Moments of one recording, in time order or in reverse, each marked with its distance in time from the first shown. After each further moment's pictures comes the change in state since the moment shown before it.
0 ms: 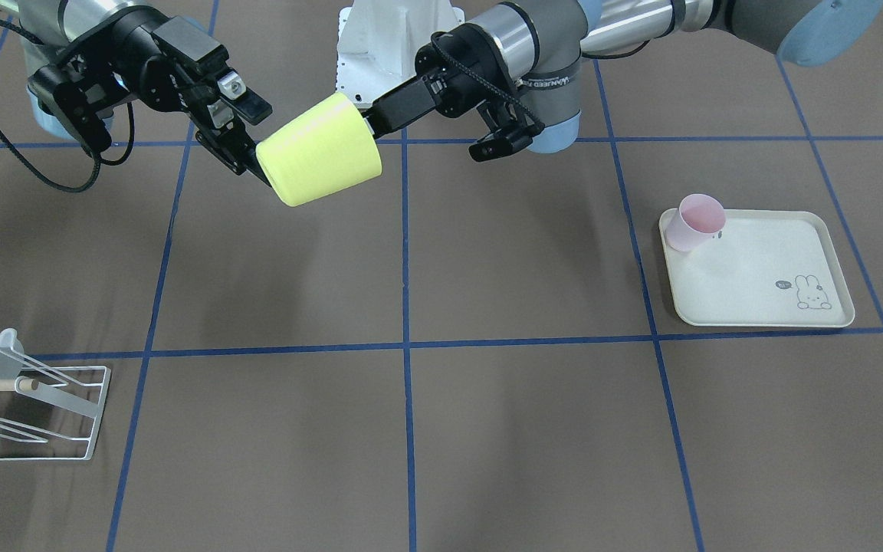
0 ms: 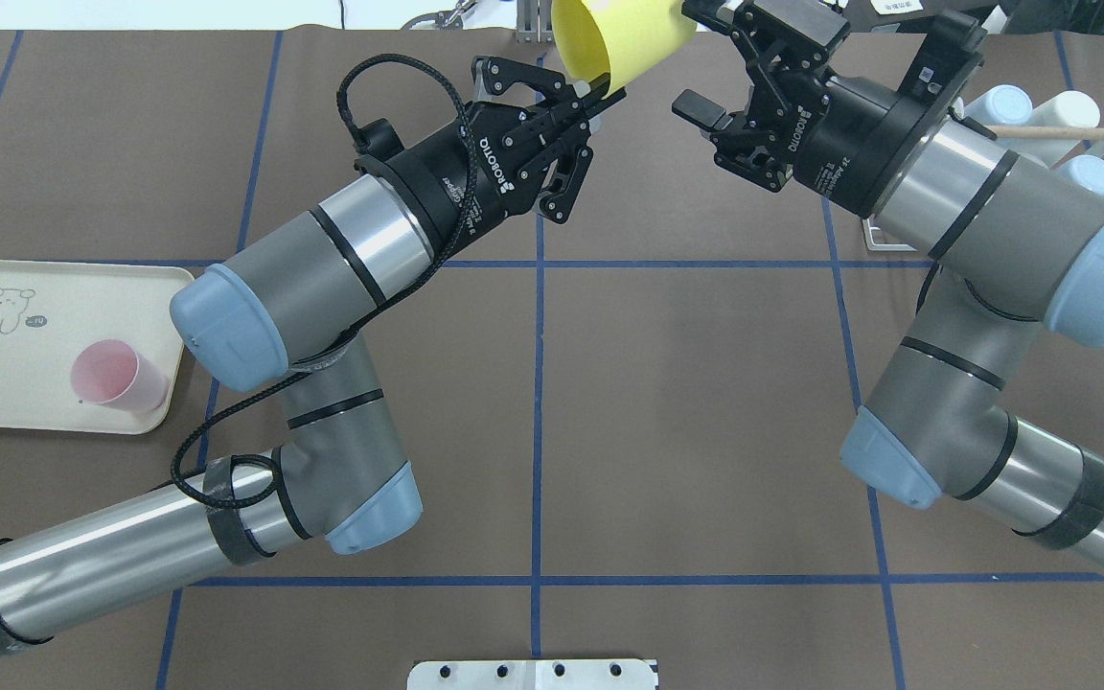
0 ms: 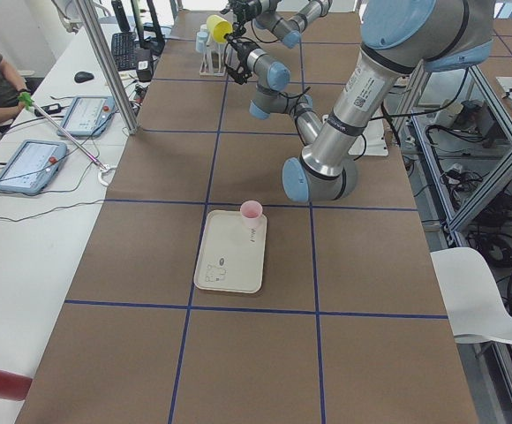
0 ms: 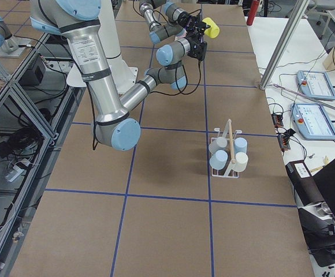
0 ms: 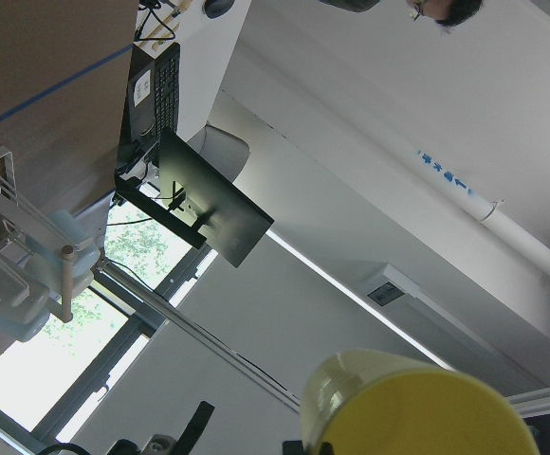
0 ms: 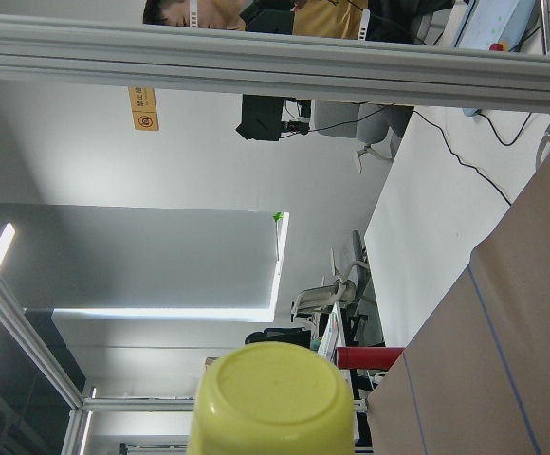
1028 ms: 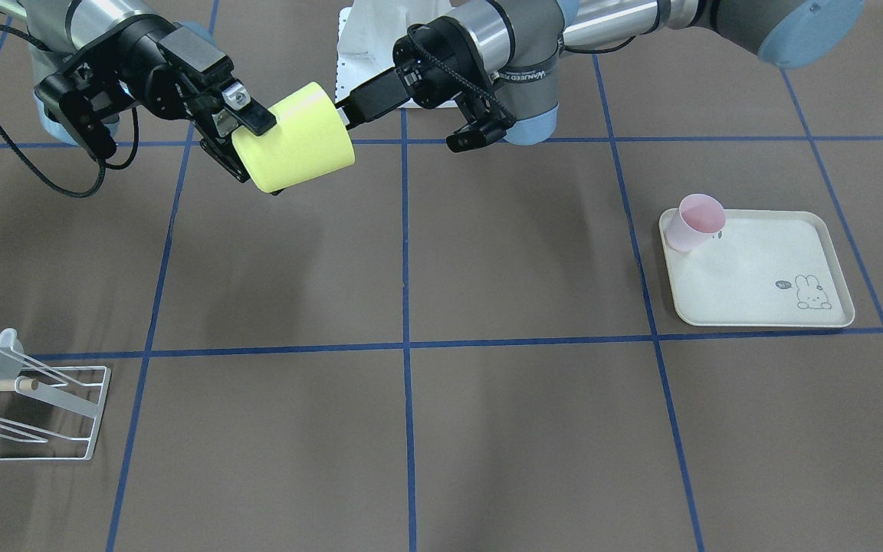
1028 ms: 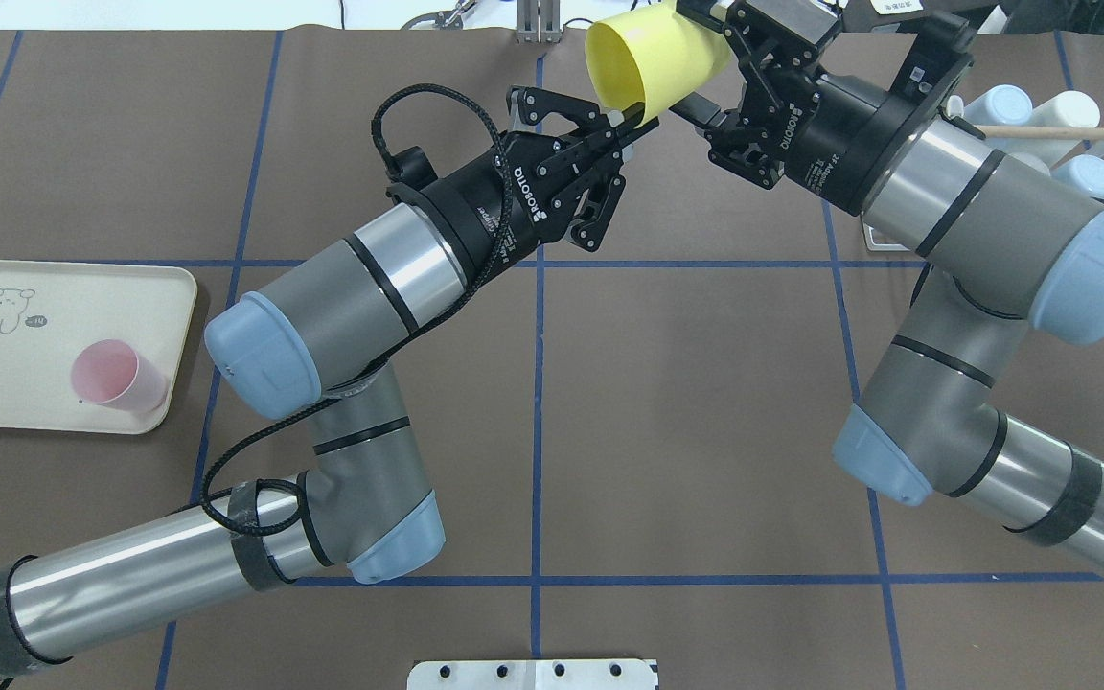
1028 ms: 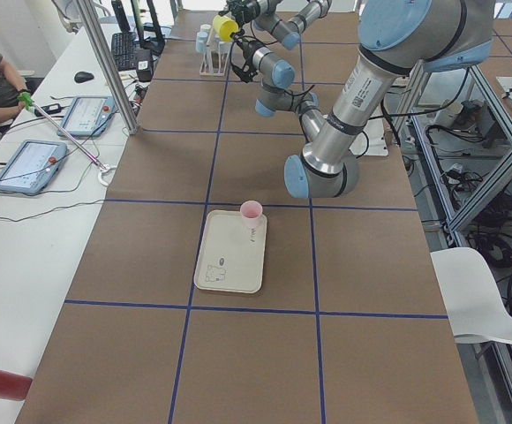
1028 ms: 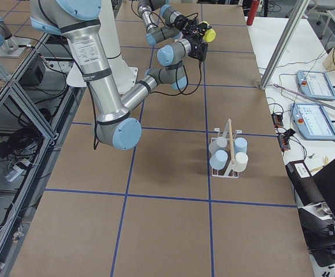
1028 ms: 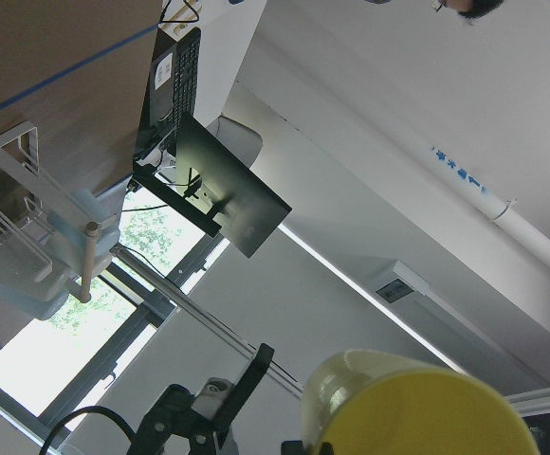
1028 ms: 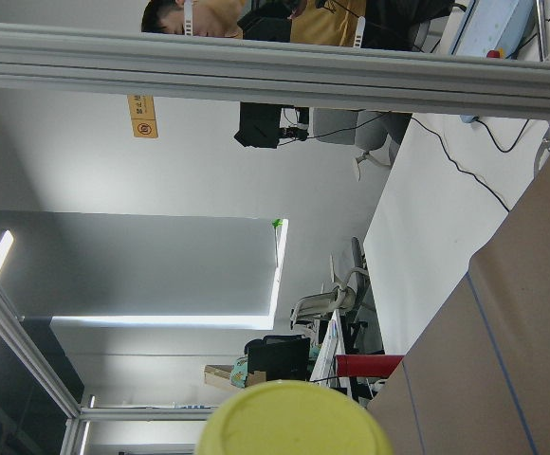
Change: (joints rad) left arm 0.044 -0.028 0.012 0.003 0.020 0.001; right arm -0.003 0.007 -0.015 0.001 -0.015 0.002
